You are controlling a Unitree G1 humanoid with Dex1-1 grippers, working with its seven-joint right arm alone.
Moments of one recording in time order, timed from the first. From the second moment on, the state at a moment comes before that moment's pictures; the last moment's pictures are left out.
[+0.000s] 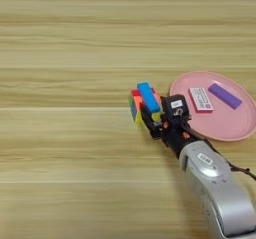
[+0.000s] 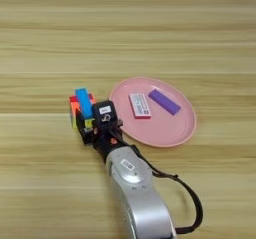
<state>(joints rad) 0.16 -0.07 0.18 -0.43 0.00 0.47 0.14</state>
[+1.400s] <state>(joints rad) 0.02 -0.22 -0.20 -0.27 0.05 0.40 0.17</state>
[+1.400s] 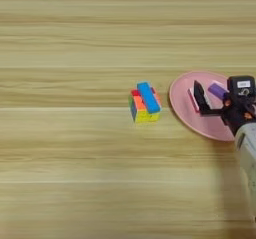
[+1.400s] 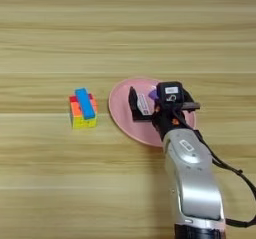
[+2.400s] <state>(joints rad) 0.13 -0.26 -0.19 -0.13 0.02 0.35 0.23</state>
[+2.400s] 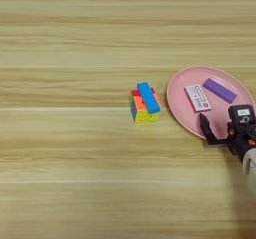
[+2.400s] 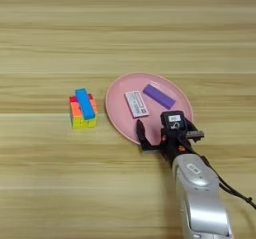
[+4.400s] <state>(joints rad) 0.22 -0.23 -0.17 -0.43 0.13 0.49 0.29</state>
